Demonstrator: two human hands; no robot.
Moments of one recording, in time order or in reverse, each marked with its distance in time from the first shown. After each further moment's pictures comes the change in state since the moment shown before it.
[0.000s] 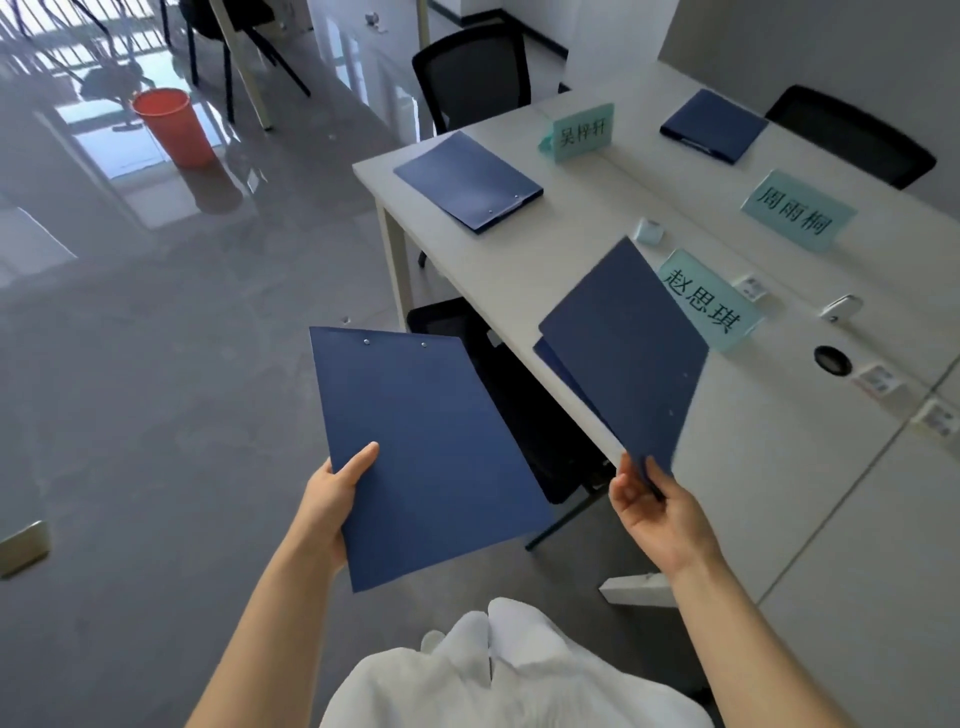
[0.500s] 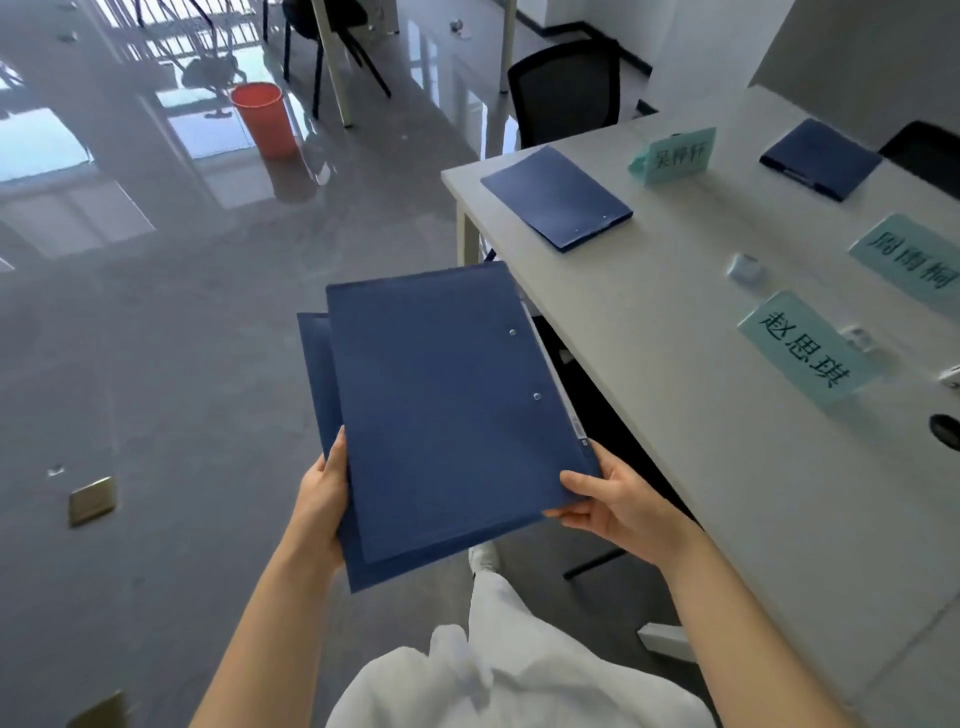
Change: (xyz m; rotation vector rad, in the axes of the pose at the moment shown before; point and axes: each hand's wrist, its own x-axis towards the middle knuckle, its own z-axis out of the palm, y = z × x) left_hand 0.019 0.037 -0.077 -0.110 0.169 0.070; right_hand 0.021 0.090 0.109 -1.087 -0.467 0.227
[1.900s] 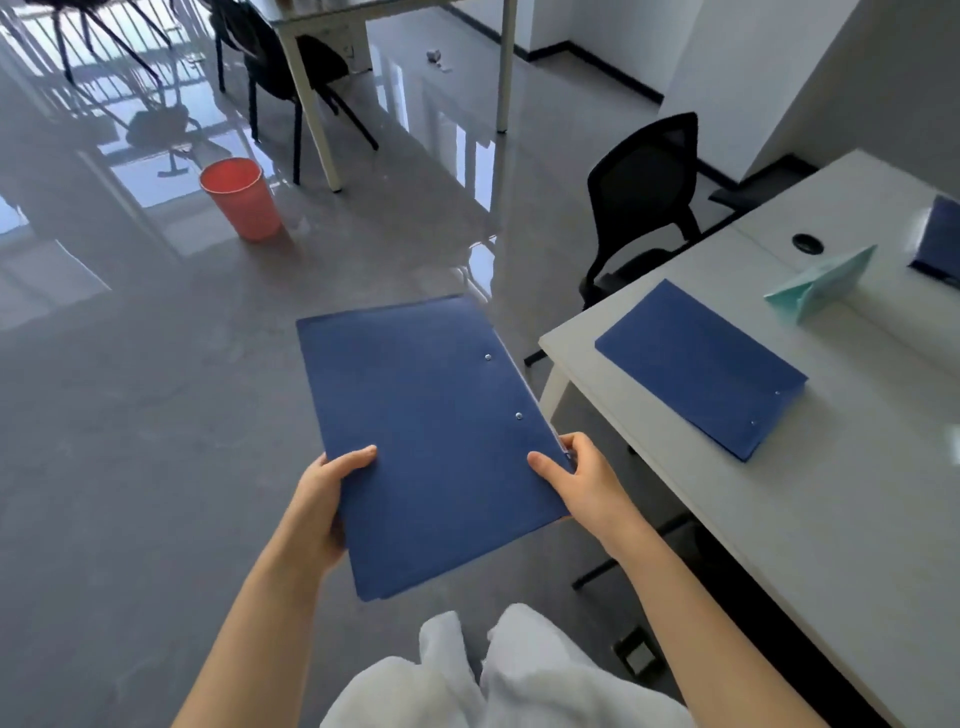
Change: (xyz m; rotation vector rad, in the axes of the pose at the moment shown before) left_hand 0.437 0.418 -0.004 0.041 -0.236 -0.064; right_hand 0.511 -0.288 0.159 -0.390 0.493 -0.089
